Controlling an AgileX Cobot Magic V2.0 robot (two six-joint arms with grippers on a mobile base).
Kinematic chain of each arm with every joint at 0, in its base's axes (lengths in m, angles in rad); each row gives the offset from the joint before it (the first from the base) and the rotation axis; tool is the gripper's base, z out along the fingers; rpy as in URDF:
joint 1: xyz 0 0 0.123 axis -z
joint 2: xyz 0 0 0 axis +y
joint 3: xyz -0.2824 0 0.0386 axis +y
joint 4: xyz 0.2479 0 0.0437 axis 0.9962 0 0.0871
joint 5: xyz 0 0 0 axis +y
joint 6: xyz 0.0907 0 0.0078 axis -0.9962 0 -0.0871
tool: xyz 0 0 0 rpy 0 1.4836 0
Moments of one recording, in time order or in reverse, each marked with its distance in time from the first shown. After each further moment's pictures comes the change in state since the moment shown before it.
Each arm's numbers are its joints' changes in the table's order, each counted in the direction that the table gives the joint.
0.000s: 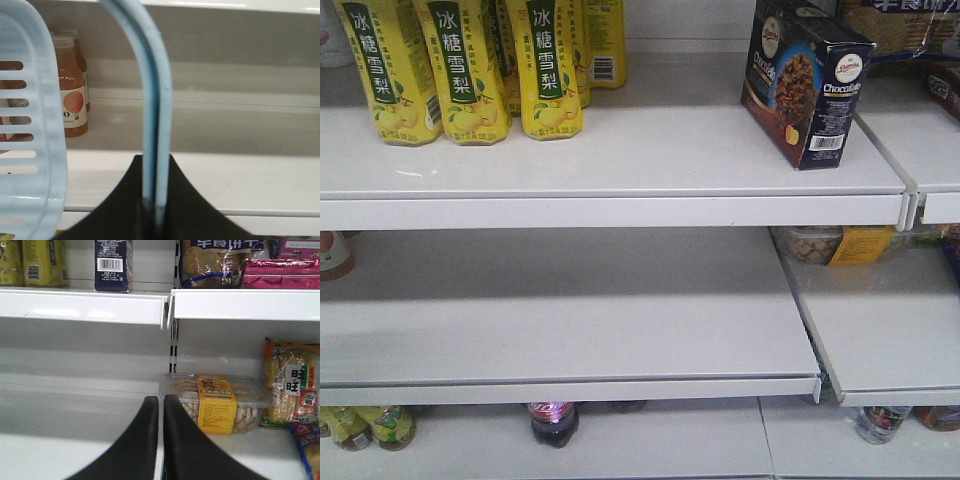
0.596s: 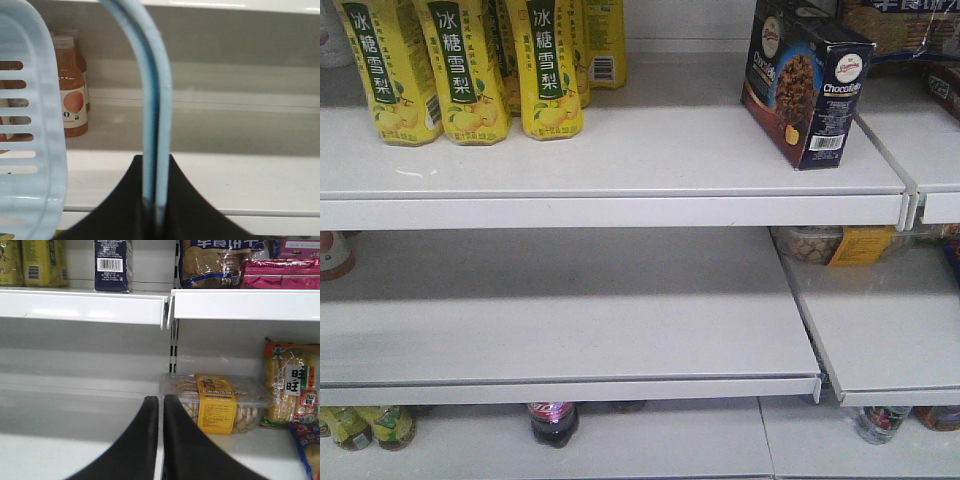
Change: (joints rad) left arm 0.000 0.000 0.000 0.000 0.000 0.000; right arm 0.000 0.000 0.000 0.000 0.000 0.000
